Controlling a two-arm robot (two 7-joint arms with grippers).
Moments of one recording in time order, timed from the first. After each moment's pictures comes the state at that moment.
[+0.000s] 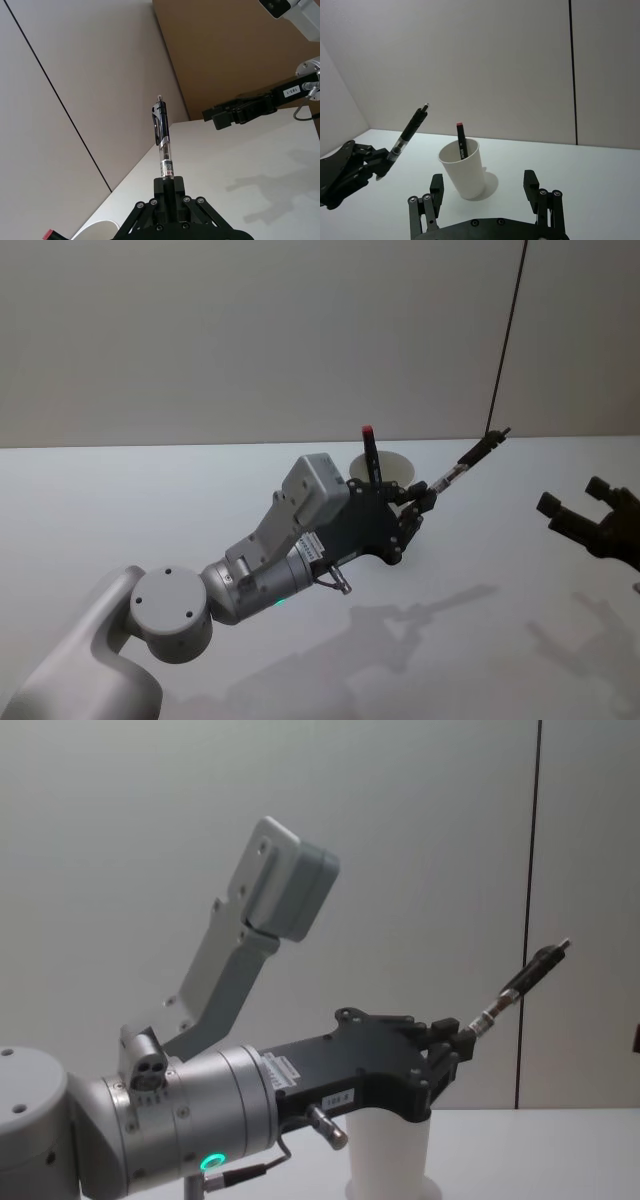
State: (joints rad) left arm -0.37 0.22 0.45 -1.28 -0.13 -0.25 -0.64; right arm -0.02 0.26 0.11 -1.62 0.42 0.20 0.64
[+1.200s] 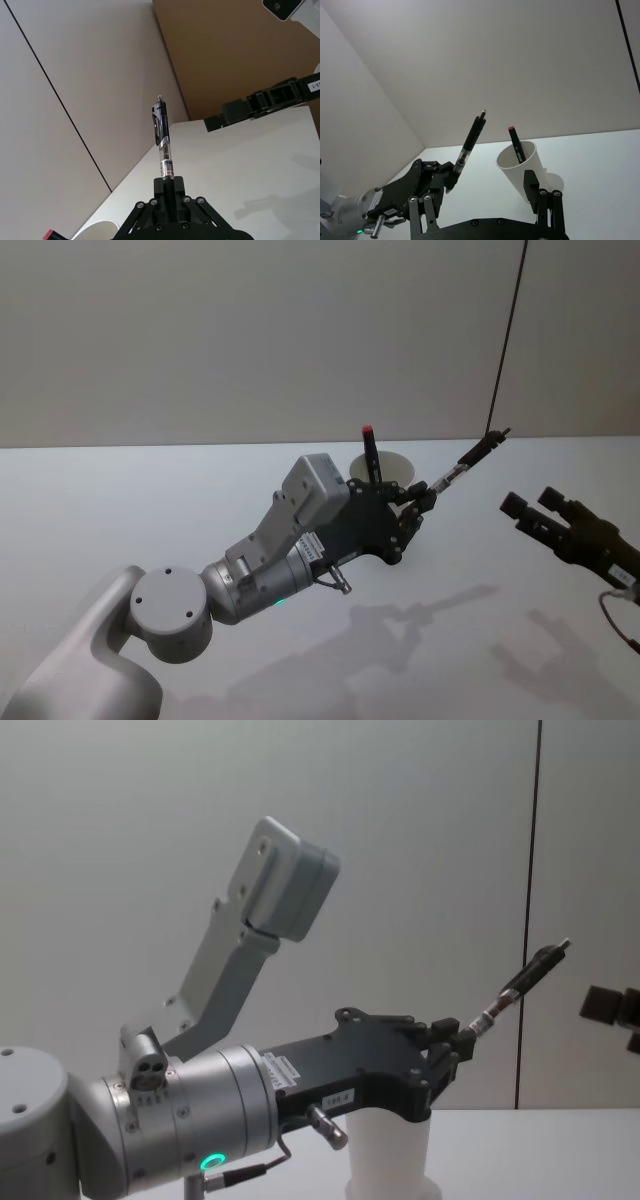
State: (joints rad) left arm -0.37 0.22 0.45 -1.28 -0.13 -0.25 -0.64; right arm -0.07 0.23 0.06 -1.70 0.65 0.32 0.64
